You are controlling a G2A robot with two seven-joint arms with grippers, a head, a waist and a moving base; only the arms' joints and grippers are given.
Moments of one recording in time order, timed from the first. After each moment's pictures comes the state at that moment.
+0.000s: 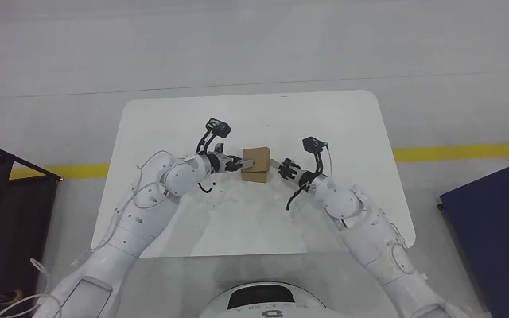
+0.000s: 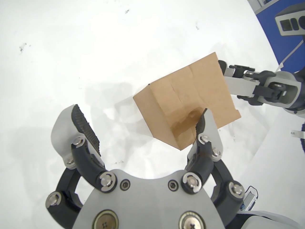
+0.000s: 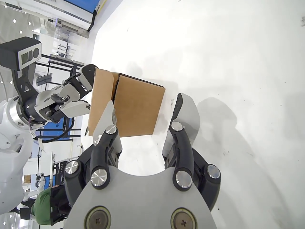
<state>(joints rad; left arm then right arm) 1.03 -1.21 -0.94 -1.35 0.70 -0.21 -0.71 -1.39 -1.23 1.16 -1.47 -0.37 -0.06 0.43</state>
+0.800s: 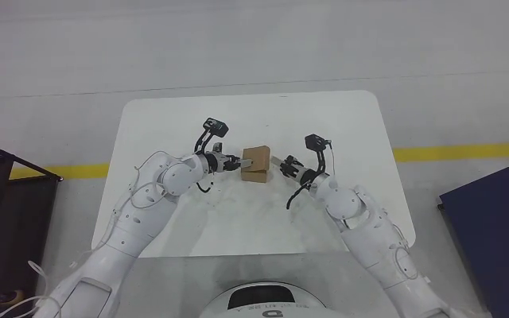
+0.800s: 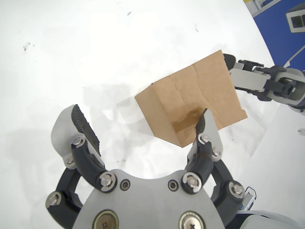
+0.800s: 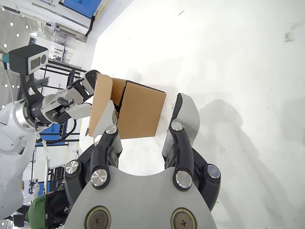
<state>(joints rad) 1.04 -1.21 -0.96 -1.35 0.70 -0.23 -0.71 -1.41 -1.22 1.18 -1.55 -0.41 -0.01 0.43</state>
